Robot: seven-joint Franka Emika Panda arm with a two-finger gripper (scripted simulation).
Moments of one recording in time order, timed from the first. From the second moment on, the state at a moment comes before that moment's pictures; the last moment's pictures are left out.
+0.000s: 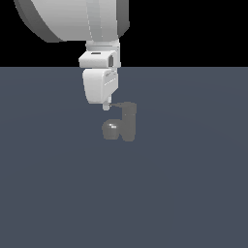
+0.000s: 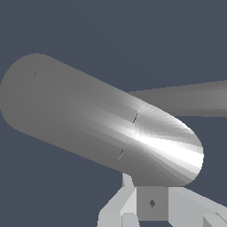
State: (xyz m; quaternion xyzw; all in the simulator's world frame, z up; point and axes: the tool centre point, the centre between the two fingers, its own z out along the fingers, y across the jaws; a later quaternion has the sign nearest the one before) arm -0.024 0.053 0.174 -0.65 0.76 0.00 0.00
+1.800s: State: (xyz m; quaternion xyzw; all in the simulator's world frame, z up) arm -0.021 -0.060 0.174 -0.66 0.75 0.00 0.00
